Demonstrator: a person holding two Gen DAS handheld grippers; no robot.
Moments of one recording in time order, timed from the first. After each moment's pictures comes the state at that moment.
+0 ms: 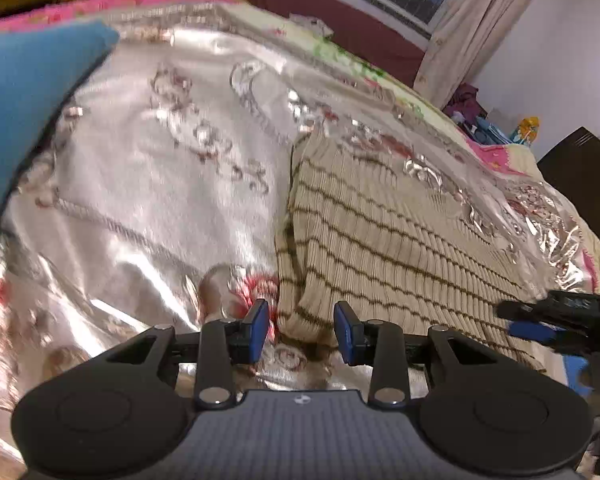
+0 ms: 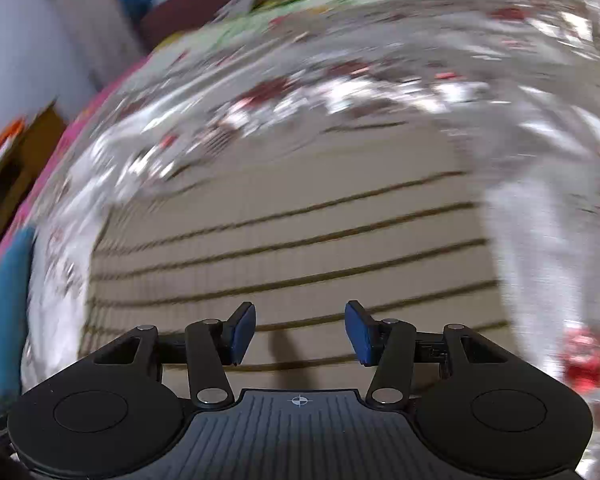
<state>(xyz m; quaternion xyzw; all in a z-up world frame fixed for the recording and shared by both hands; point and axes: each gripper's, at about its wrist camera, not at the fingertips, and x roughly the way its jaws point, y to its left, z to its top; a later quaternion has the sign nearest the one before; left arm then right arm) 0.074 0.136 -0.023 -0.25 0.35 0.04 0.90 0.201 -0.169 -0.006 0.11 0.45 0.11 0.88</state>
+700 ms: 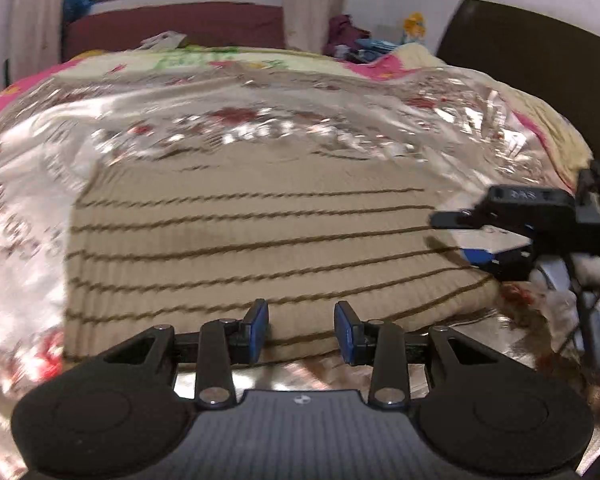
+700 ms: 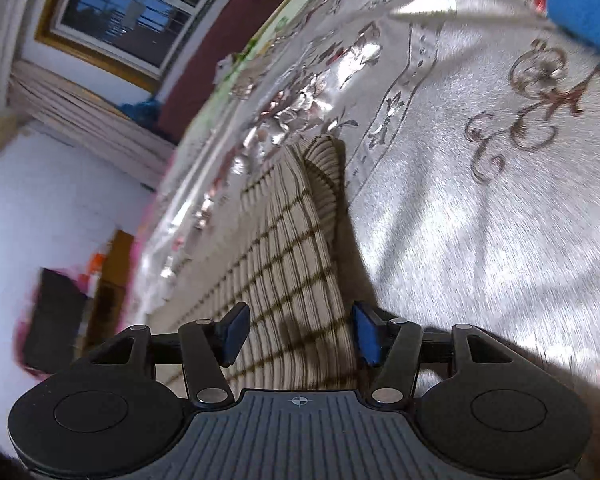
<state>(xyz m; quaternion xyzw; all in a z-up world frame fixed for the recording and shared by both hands) 0.116 -0.021 0.002 -0.05 0.37 -0.10 0.92 0.242 -0.323 -0.082 0.38 0.42 0.20 0.80</state>
